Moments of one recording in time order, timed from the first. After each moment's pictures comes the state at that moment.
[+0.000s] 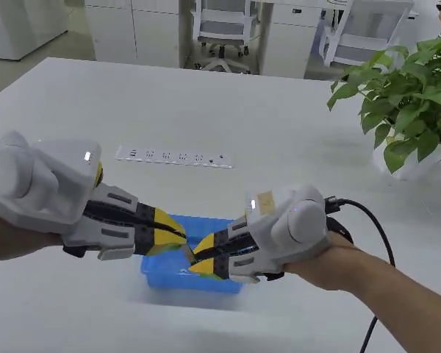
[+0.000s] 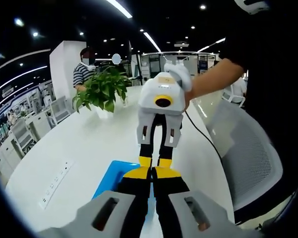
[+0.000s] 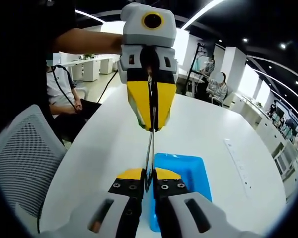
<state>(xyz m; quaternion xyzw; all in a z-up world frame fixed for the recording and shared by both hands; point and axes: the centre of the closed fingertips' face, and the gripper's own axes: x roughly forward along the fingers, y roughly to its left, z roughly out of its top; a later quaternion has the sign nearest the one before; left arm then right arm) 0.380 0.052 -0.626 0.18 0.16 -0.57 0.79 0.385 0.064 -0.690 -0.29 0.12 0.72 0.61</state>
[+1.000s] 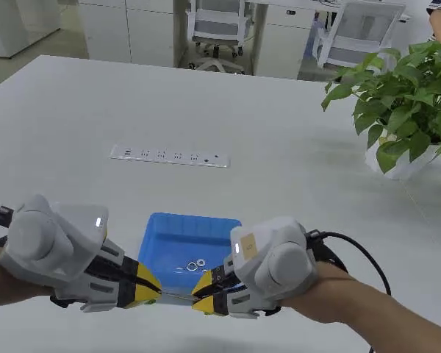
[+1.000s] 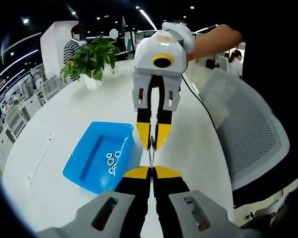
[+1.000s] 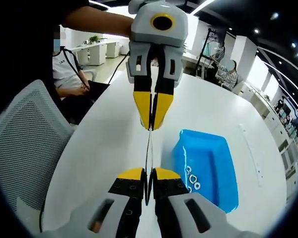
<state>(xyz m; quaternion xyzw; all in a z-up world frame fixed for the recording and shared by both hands) 0.349 0.068 -0.719 0.23 0.26 -0.57 0.75 0.358 0.049 -0.748 -0.35 0.17 0.72 0.58</state>
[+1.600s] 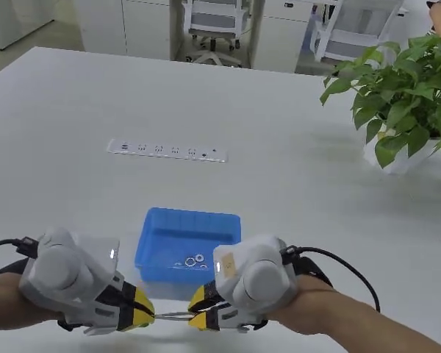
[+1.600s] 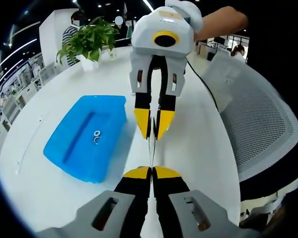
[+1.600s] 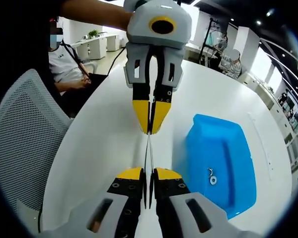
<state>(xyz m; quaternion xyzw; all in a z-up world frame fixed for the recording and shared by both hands) 0.342 0.077 -0.772 0.23 0.31 -0.56 0.73 0.350 0.049 -0.781 -0.36 0.21 0.71 0.56</state>
